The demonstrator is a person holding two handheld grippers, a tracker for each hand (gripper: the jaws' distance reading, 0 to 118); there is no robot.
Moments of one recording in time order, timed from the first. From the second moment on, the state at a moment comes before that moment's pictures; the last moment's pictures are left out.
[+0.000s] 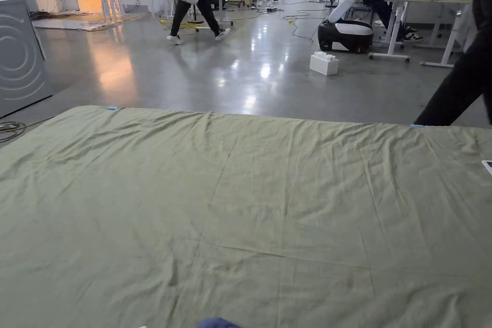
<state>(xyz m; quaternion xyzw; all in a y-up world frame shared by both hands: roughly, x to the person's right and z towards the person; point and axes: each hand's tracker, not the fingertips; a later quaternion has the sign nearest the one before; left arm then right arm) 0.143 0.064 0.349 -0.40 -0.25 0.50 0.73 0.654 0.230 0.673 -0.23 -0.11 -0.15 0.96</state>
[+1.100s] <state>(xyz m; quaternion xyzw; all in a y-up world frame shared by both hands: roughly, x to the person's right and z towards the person) 0.354 0.171 0.374 -0.39 -0.32 0.06 0.86 0.693 0.195 0.720 -0.21 -0.14 -0.20 0.95</state>
